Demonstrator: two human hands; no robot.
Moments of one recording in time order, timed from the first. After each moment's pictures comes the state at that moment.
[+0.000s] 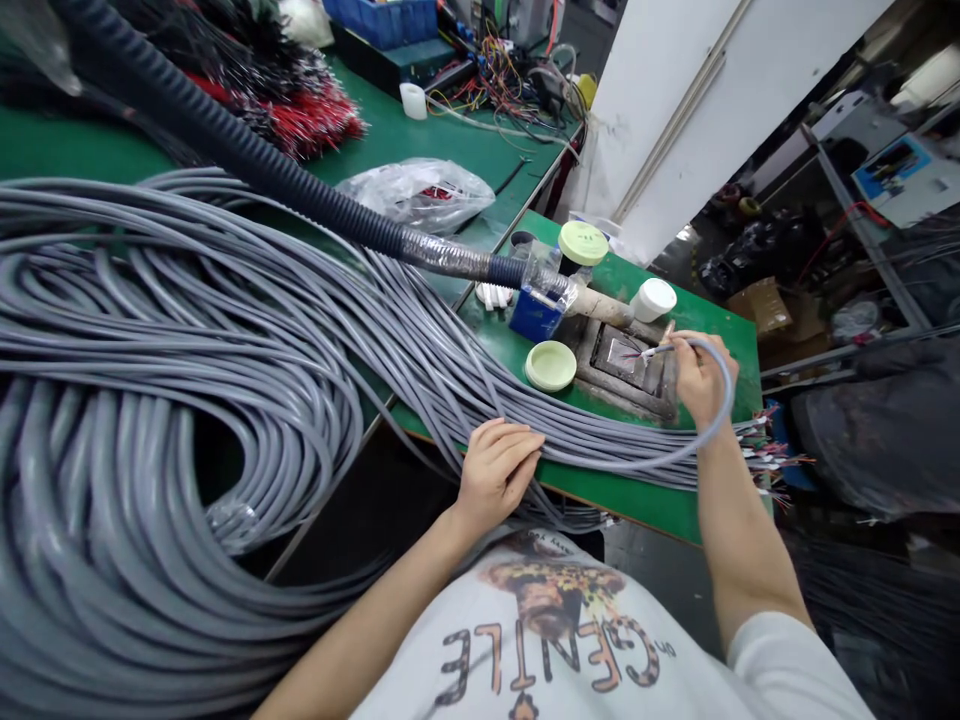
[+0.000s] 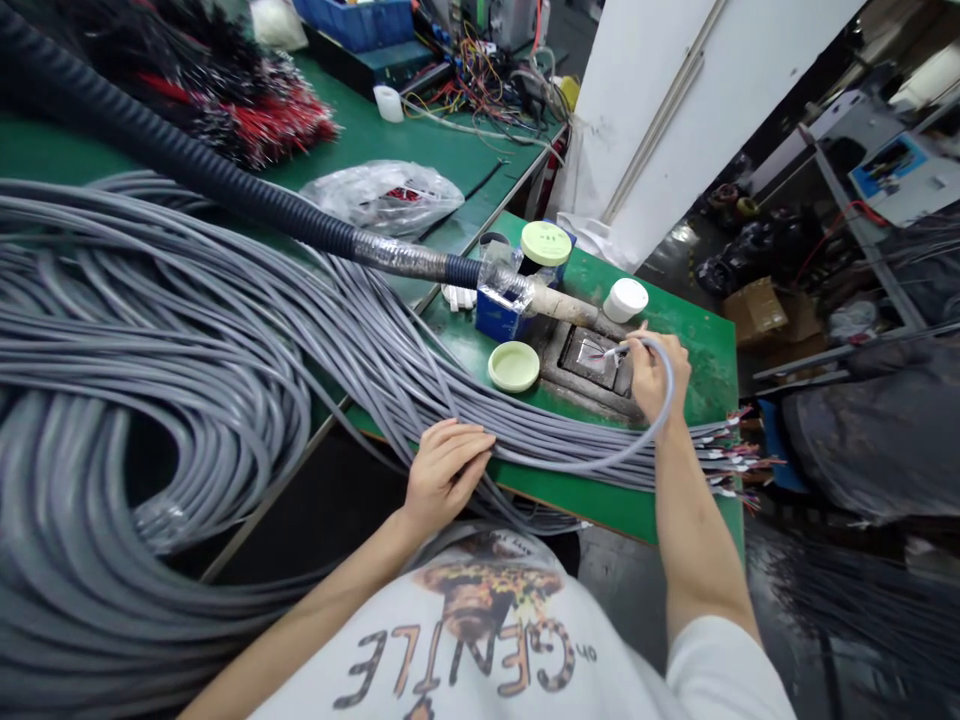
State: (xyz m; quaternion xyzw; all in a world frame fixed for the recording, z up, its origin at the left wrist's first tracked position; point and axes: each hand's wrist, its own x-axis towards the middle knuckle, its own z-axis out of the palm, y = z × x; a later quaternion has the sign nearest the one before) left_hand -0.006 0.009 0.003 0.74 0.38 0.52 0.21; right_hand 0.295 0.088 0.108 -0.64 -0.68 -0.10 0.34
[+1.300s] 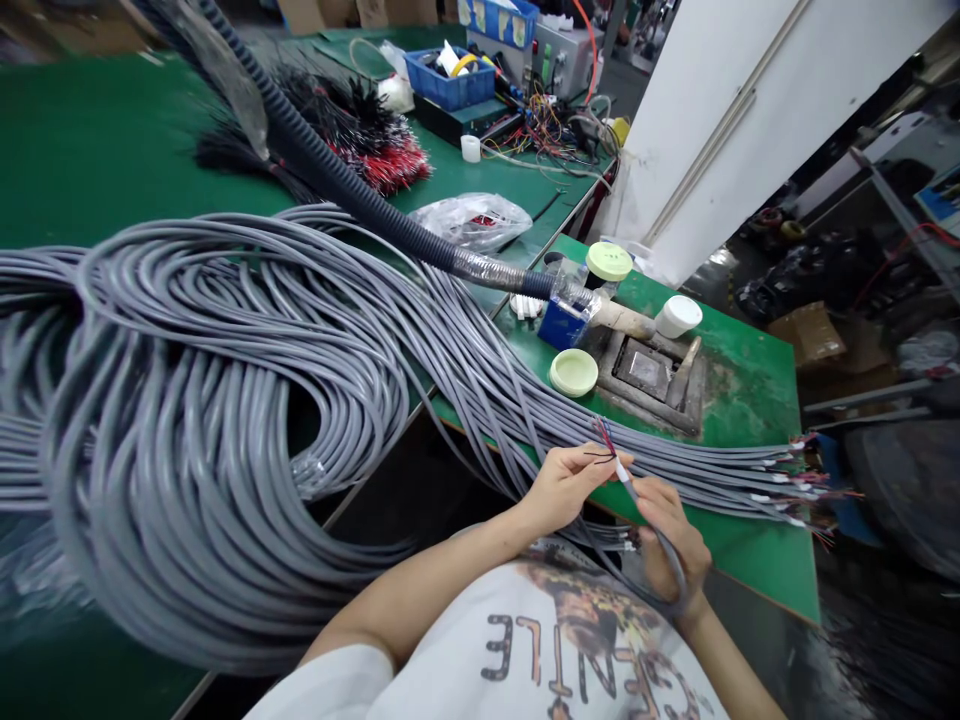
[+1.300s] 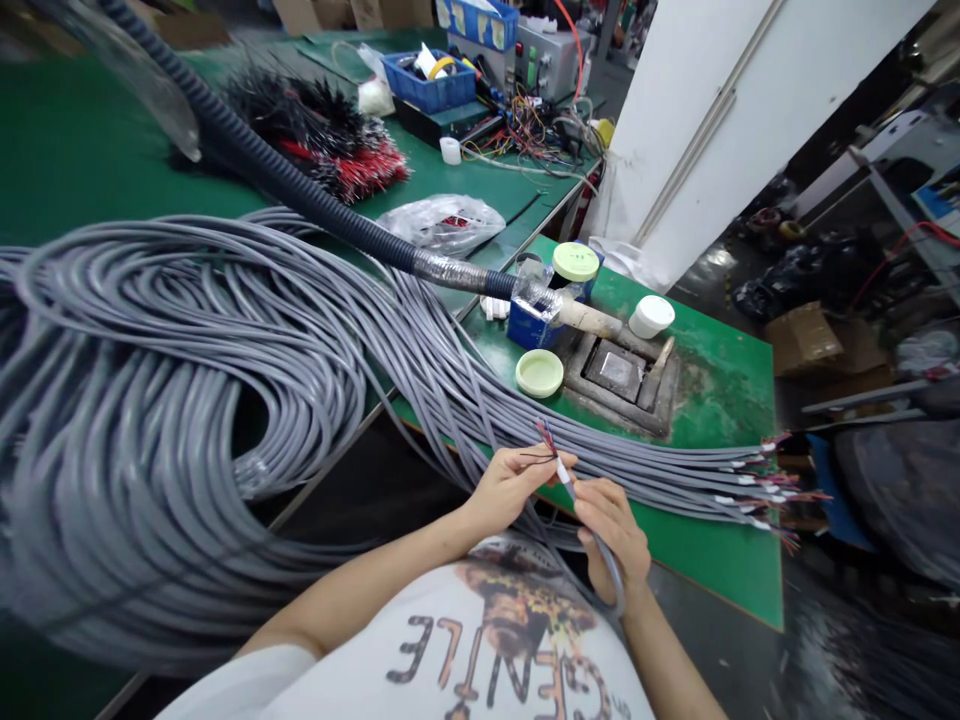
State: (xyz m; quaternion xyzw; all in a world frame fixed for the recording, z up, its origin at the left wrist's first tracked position) left_hand 0.051 -0.007 0.058 0.39 0.28 0.45 0.75; right_hand 0.213 -0.072 0.052 -0.41 -0.74 0.13 0.51
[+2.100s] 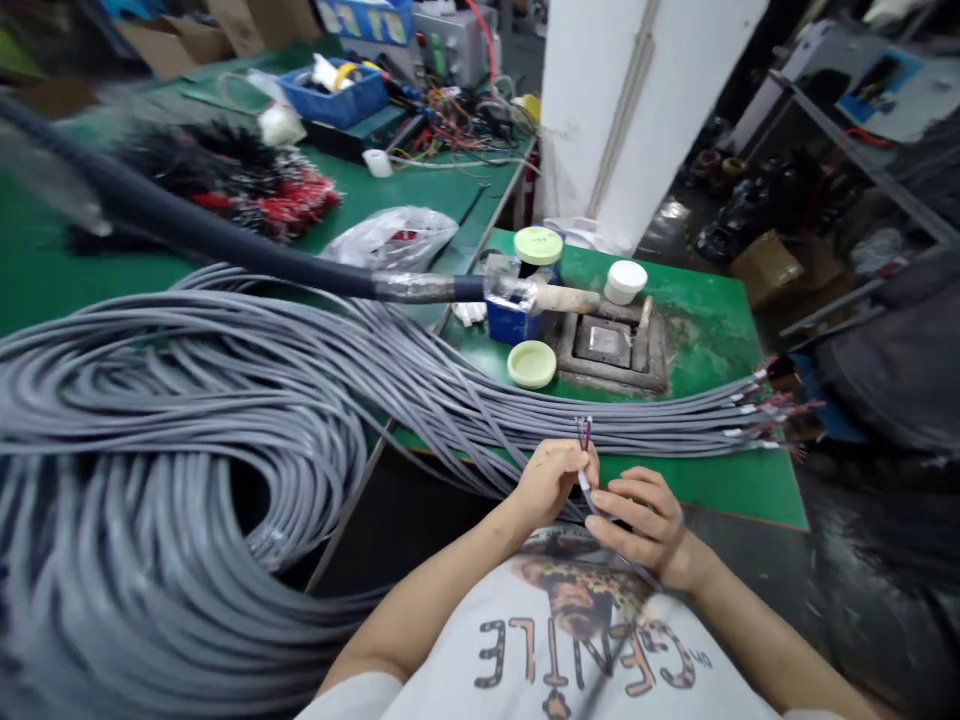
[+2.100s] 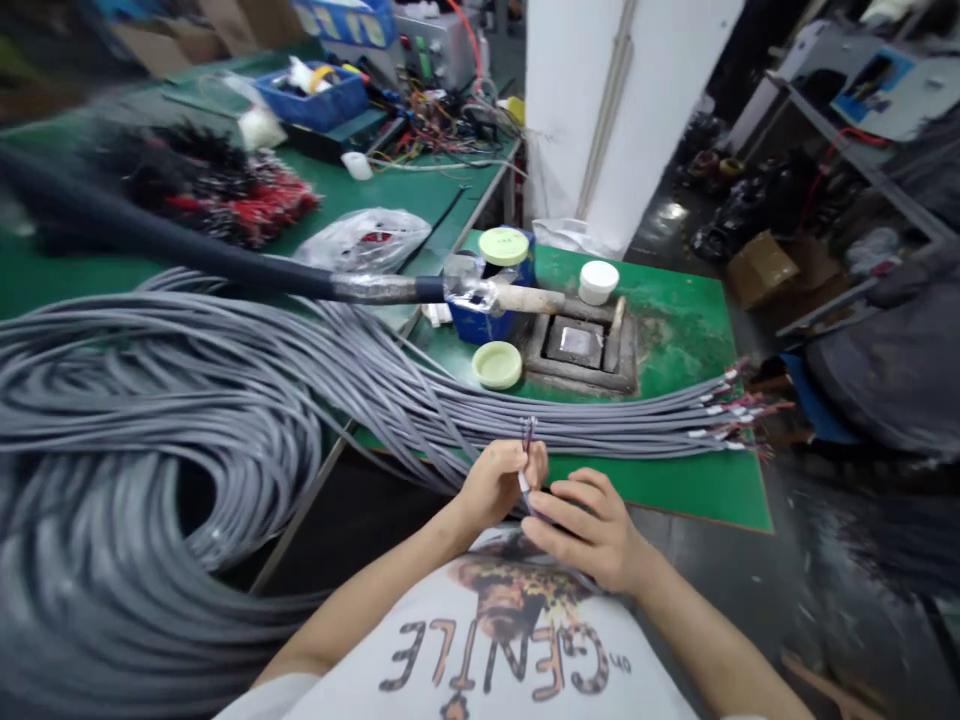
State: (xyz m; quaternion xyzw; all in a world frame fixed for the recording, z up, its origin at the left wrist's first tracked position) left_hand 0.066 -0.007 0.050 0.34 0.20 0.37 0.84; right_hand 0.231 -0.097 0.063 -0.37 -0.88 -0.02 0.30
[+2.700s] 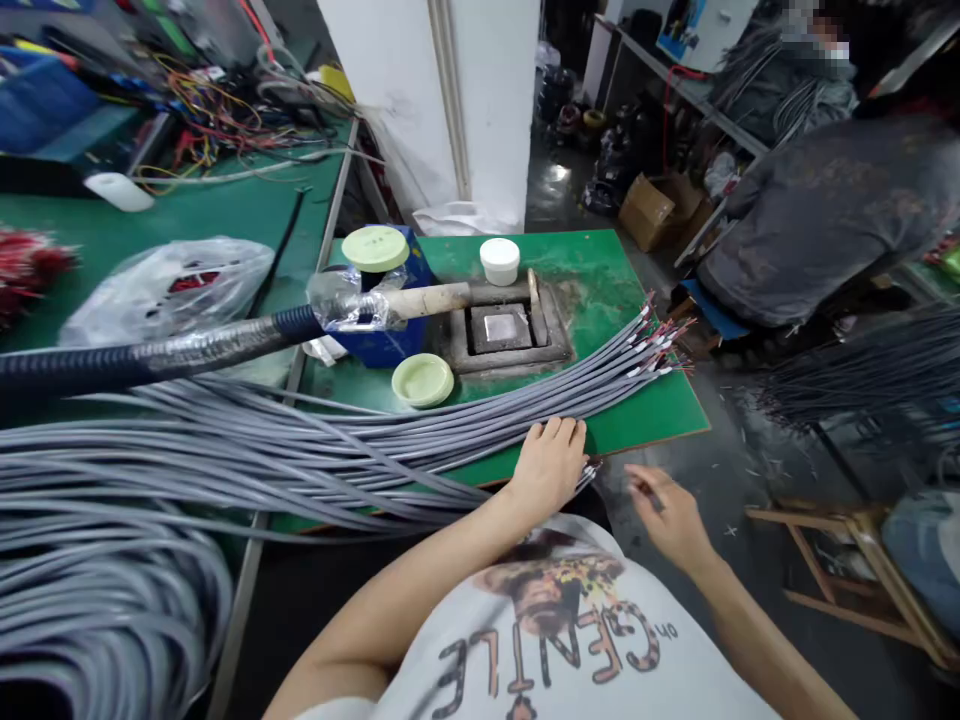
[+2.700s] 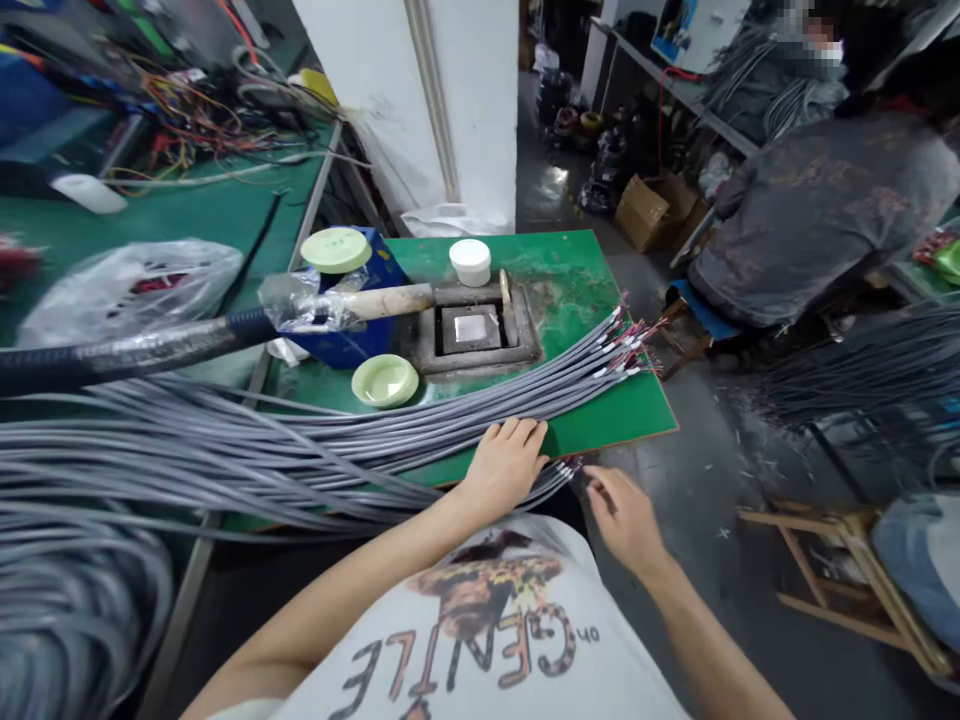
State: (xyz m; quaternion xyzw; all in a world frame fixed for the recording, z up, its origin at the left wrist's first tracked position) left_hand 0.134 -0.027 0.045 0.97 0.18 0.10 0.14; right_hand 0.271 -0.223 0.021 -0.79 -0.53 0.10 0.30
